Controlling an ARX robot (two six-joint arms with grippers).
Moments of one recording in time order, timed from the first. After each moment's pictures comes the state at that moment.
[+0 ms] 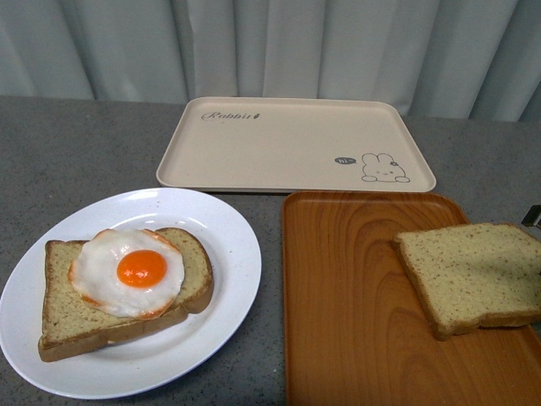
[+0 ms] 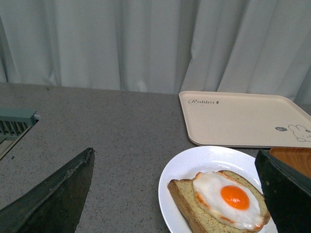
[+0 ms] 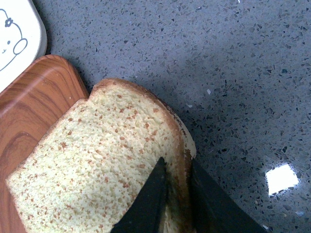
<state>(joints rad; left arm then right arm) 0.00 0.00 0.02 0.00 0.00 -0.01 0.06 1.70 0.53 0.36 0.07 0.64</state>
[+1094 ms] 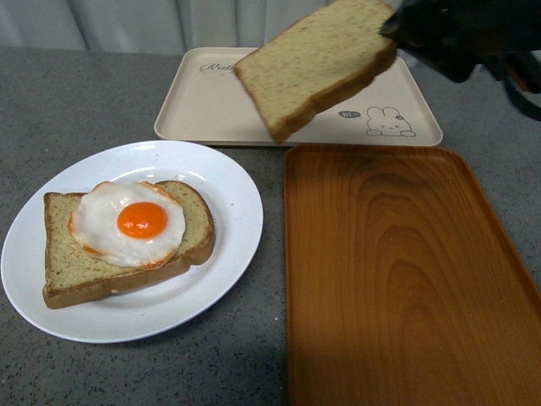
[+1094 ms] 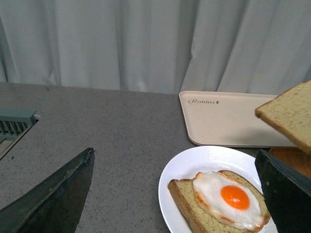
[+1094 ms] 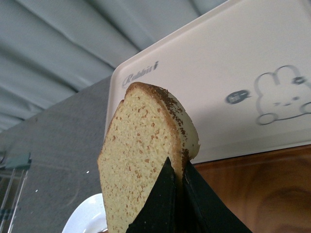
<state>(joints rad) 0.00 0.00 0.02 0.00 0.00 -0.01 0.37 1.72 0.89 0.41 -0.09 0.70</state>
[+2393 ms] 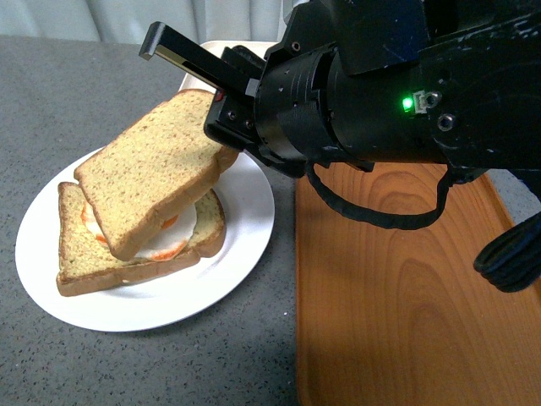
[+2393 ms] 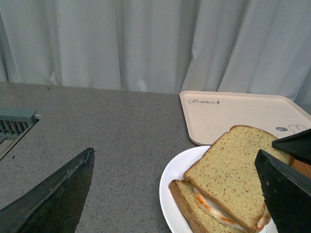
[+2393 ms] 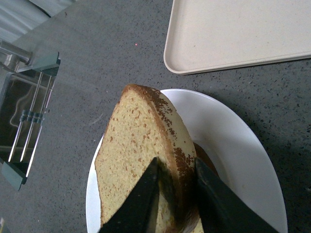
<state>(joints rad) 0.00 0.00 0.02 0.00 0.00 -0.01 0.66 1.90 0.94 0.44 -0.13 0.74</state>
